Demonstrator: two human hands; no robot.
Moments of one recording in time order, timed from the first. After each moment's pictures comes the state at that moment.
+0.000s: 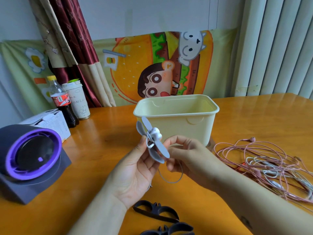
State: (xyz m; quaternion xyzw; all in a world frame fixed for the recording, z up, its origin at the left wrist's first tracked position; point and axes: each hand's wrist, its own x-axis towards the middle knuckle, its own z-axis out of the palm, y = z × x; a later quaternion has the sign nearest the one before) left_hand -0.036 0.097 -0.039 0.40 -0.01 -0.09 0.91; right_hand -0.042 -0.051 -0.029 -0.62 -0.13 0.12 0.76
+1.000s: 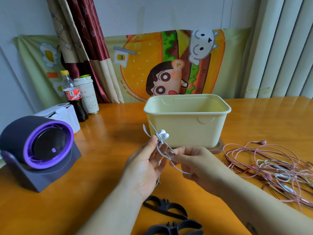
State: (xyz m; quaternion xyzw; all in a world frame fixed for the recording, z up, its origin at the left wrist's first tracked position) left_hand -0.046 0.098 -0.046 0.47 0.06 -0.05 0.88; right_hand -0.044 -0.042 -0.045 -0.69 -0.06 0.12 0.71
